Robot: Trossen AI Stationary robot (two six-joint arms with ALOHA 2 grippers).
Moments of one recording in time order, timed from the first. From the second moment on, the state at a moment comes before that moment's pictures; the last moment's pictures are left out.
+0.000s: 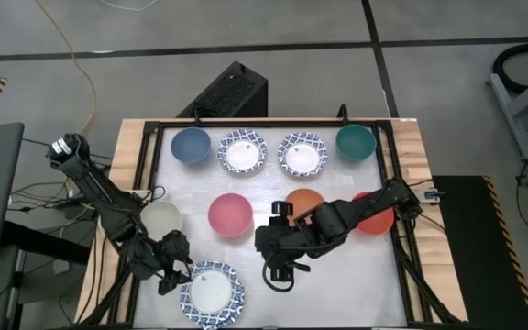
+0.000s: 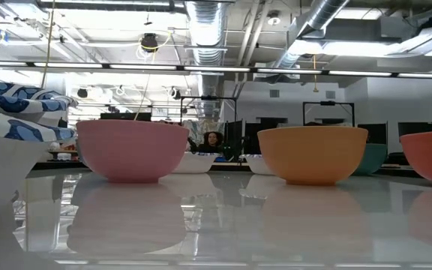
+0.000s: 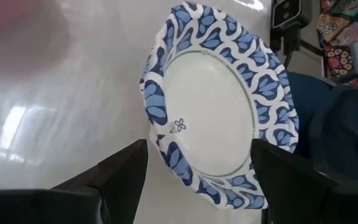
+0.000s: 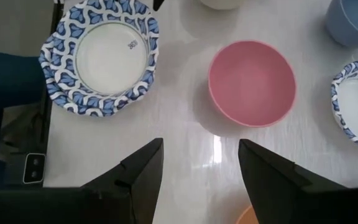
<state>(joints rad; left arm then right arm) -0.87 1.12 0.66 -0.33 -0.28 -1.07 0.44 2.03 2.35 -1.30 0.35 0.35</state>
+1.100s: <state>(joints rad) -0.88 1.11 0.66 -0.26 -0.22 -1.04 0.44 2.03 2.35 -1.31 0.34 0.37</state>
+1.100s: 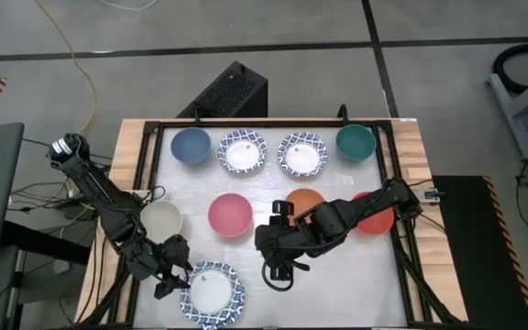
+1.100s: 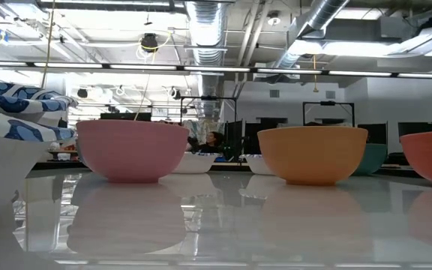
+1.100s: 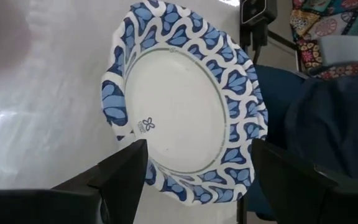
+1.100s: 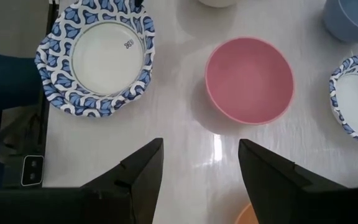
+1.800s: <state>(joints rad) -0.88 1.08 0.58 -0.11 -0.25 -1.03 0.42 2.03 2.30 -1.29 0.42 0.35</state>
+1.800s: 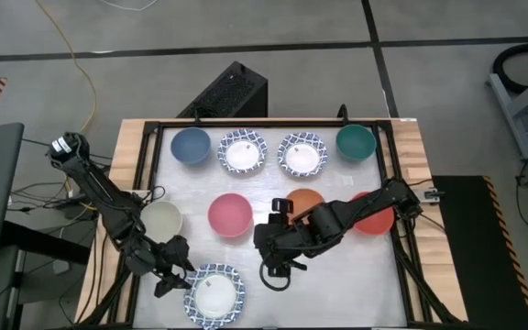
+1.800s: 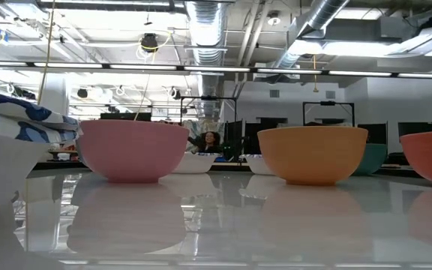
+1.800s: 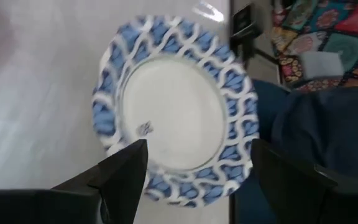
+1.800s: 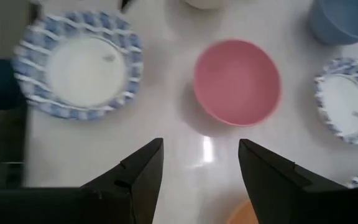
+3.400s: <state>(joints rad) -0.81 0.50 0.80 -0.80 -1.01 -0.83 -0.34 2.03 1.69 -0.54 0.19 0.42</state>
